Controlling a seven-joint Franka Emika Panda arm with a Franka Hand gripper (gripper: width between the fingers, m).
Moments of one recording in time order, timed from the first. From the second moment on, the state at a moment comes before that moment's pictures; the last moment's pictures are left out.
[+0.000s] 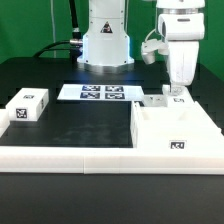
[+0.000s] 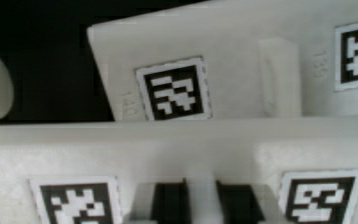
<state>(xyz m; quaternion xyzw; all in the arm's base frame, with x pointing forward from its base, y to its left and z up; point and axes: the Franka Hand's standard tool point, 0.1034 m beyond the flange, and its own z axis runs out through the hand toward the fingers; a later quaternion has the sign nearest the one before) 0.430 0.126 0.044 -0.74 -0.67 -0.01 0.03</state>
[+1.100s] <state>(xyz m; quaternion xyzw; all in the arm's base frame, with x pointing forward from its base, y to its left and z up) 0.434 0.118 0.047 -0.74 -0.67 -0.01 0.02</state>
